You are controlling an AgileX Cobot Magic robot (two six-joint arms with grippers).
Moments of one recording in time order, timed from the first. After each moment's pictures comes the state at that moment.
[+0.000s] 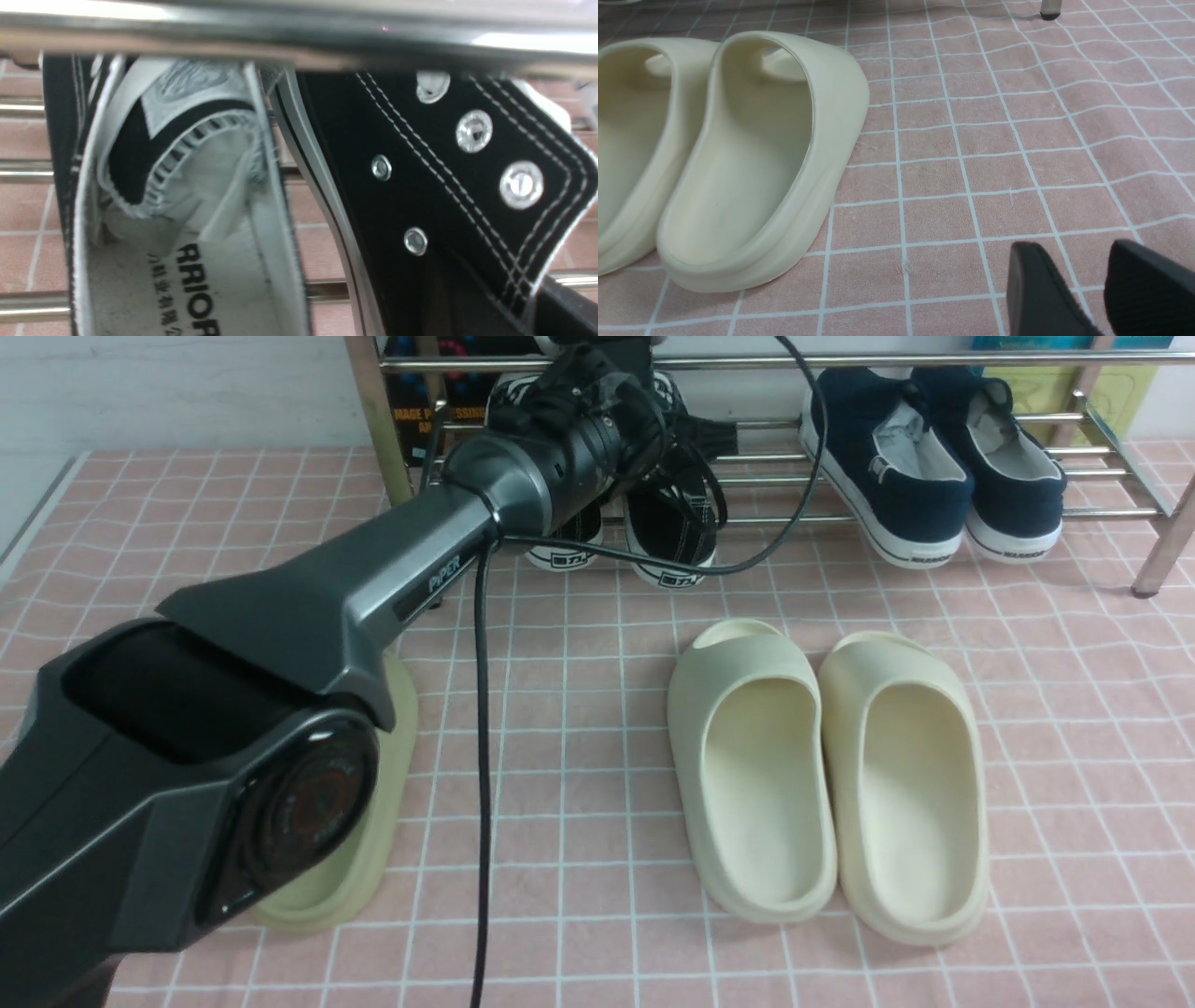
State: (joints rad) right arm -0.02 -0.01 0.01 0.00 0.38 0.12; left arm -0.57 2.35 -2.20 0.52 0.52 -0.83
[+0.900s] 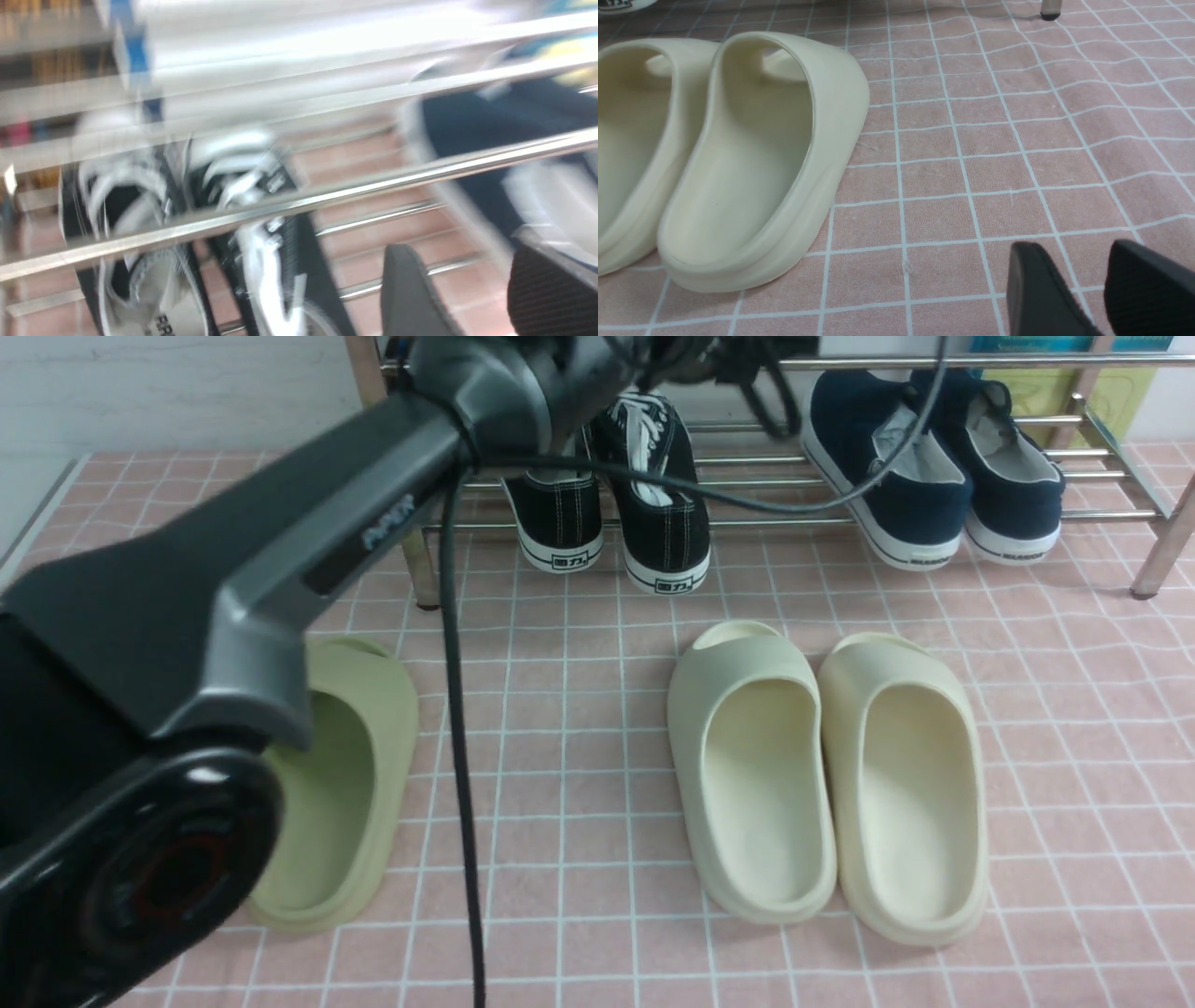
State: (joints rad) right arm -0.02 -0.01 0.01 0.00 0.38 0.12; left arm -0.73 2.07 -2.21 0.52 0.69 -0.55
